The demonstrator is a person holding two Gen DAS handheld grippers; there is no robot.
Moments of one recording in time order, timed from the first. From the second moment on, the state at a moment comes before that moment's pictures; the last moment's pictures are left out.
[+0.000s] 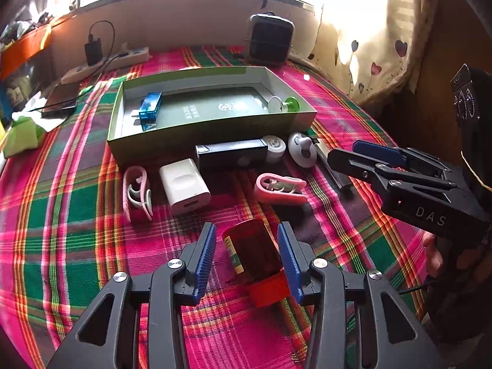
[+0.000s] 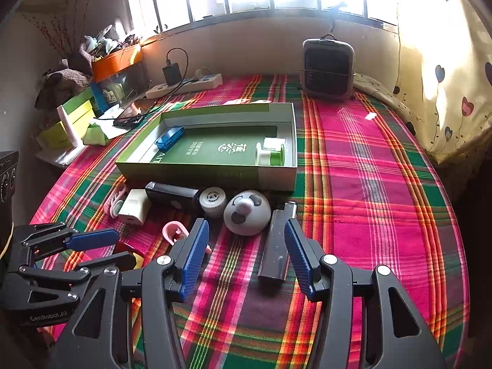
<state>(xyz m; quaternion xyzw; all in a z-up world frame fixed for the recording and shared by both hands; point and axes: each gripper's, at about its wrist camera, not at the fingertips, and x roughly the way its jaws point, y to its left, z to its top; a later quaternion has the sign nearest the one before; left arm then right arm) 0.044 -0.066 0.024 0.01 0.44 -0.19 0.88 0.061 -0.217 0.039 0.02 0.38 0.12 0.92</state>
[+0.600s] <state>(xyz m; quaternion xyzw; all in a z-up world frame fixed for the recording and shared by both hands) 0.037 -0.055 0.011 0.02 0.45 -0.15 0.88 0.053 -0.209 0.032 0.02 0.39 0.13 0.91</state>
